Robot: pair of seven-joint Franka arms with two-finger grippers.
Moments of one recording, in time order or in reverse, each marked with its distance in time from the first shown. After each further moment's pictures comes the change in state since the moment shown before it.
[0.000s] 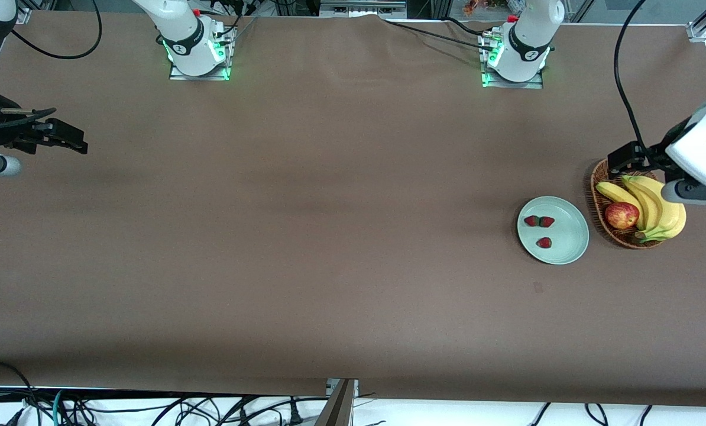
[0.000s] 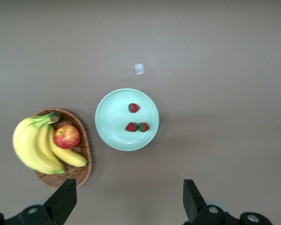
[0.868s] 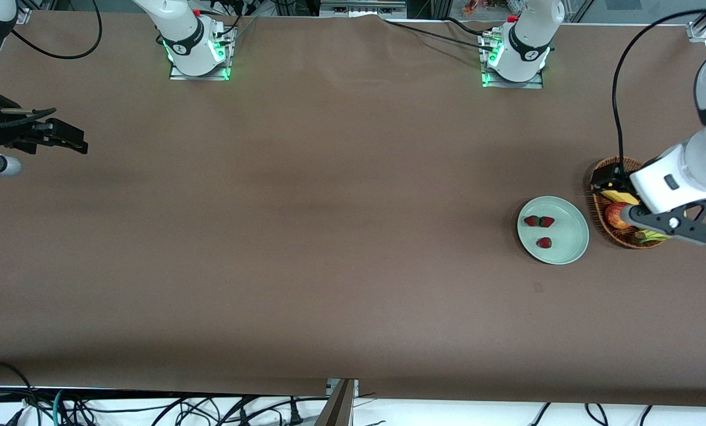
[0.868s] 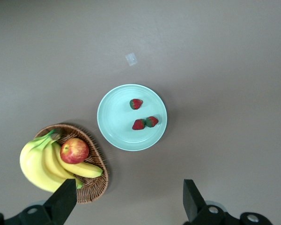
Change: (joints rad) left arm 0.207 0.176 -0.305 0.118 0.178 -0.085 0.165; right arm 0.000 0.000 0.000 0.000 0.000 0.000 0.000
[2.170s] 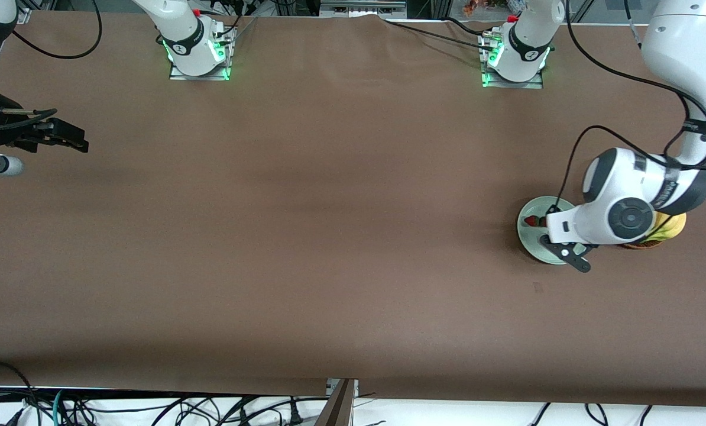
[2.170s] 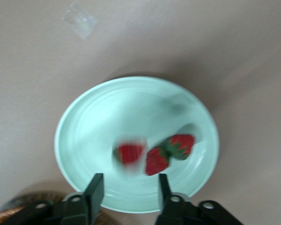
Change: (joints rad) left arm 0.028 0.211 0.090 -0.477 0.174 0.555 0.301; right arm 0.000 0.000 -0.003 -0.006 0.000 -0.009 0.000
